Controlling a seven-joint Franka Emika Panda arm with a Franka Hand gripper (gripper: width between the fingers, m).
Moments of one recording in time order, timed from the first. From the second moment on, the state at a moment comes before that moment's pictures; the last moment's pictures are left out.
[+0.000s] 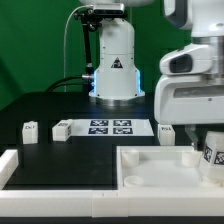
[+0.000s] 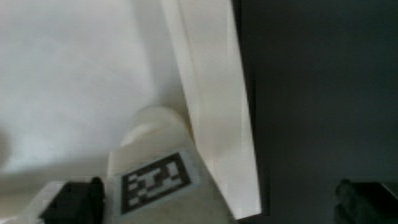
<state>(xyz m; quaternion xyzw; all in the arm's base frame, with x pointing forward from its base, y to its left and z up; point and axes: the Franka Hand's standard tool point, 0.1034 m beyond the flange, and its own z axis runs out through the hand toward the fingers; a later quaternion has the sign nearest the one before) 0.621 0.144 0.076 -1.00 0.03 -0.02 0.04</state>
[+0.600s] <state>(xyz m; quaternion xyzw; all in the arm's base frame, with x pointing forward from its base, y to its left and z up) 0.626 0.131 0.078 -0.99 -0.13 -0.02 0.03</state>
